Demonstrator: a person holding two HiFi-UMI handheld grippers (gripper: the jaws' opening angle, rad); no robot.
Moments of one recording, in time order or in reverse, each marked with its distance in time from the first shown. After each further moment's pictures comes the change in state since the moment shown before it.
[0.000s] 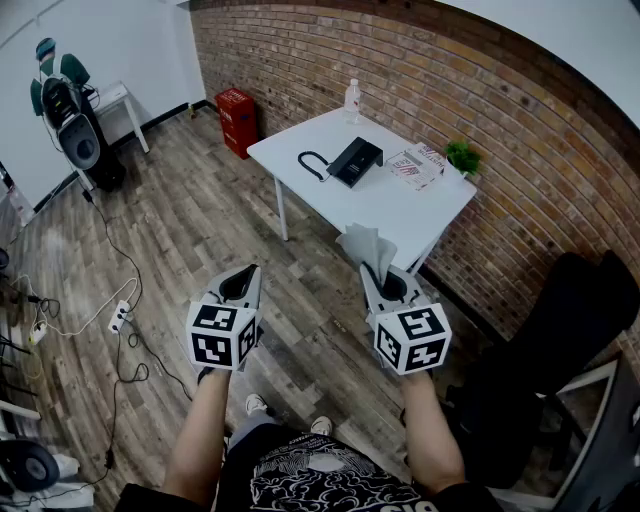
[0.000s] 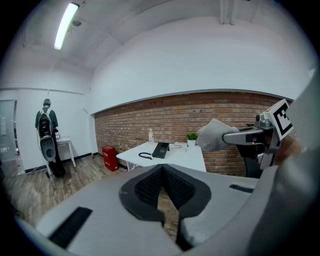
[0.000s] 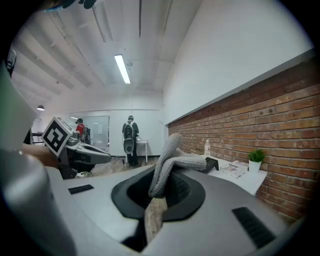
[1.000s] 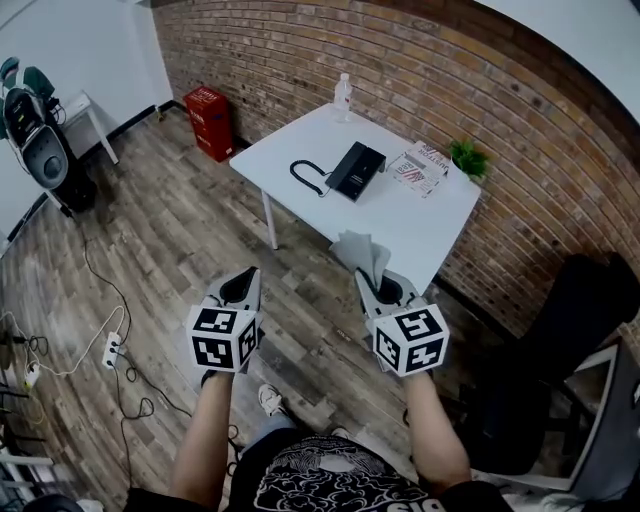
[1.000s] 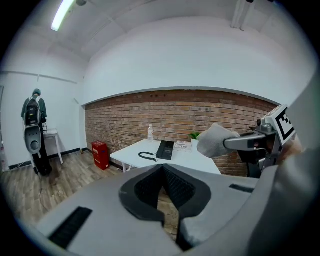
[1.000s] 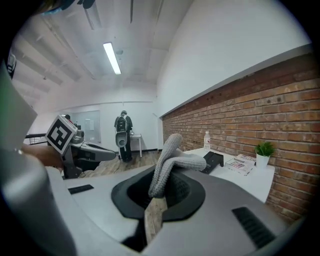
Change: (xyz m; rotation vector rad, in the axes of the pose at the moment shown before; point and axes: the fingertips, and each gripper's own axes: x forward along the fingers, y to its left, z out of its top) left arm 0.125 0.102 0.009 -0.035 0.026 -0.125; right arm 0.141 -0.019 -0.007 0.039 0.085 -0.073
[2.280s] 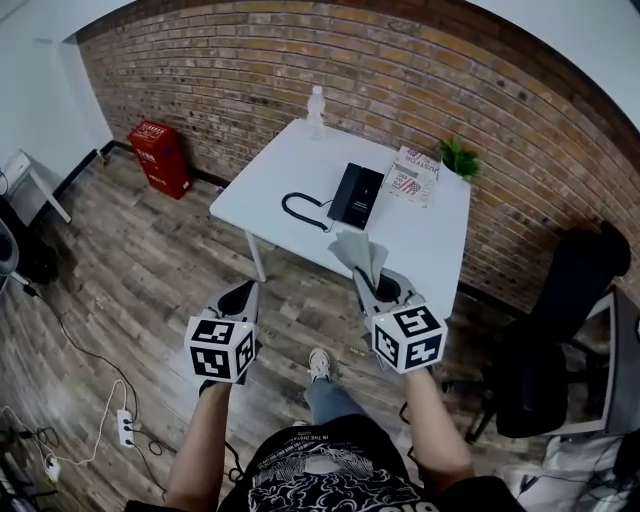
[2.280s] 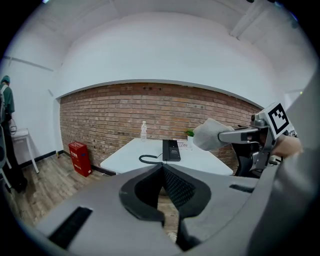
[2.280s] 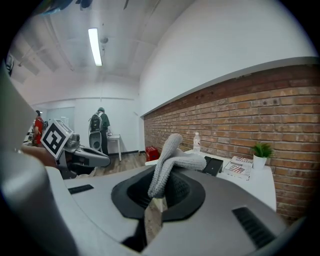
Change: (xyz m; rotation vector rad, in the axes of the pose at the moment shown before) left arm 0.121 0.146 0.027 0.072 0.042 -0.263; right arm 0.163 -0.004 0.039 0.053 0.001 -0.251
